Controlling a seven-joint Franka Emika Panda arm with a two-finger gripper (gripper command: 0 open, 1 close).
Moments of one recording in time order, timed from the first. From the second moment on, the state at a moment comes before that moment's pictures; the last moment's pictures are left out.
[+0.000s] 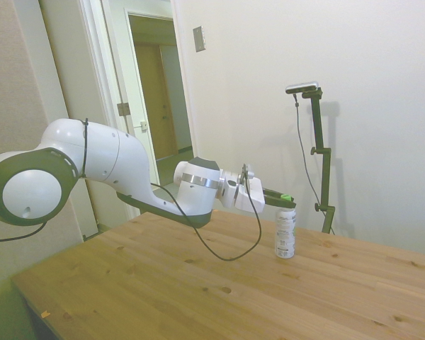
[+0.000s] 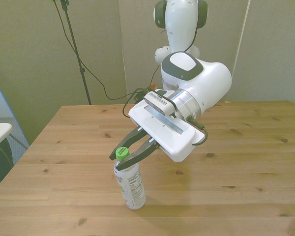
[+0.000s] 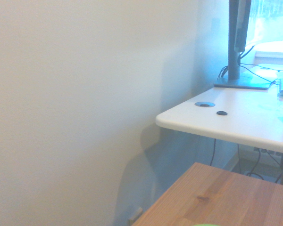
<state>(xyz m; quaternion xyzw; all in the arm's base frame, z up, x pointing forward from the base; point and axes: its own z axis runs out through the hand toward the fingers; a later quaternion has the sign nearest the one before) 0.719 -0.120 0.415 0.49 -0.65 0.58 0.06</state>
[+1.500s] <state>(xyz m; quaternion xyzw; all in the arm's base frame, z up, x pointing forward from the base) 0.542 -0.029 0.513 0.72 -0.62 0.30 -0.02</state>
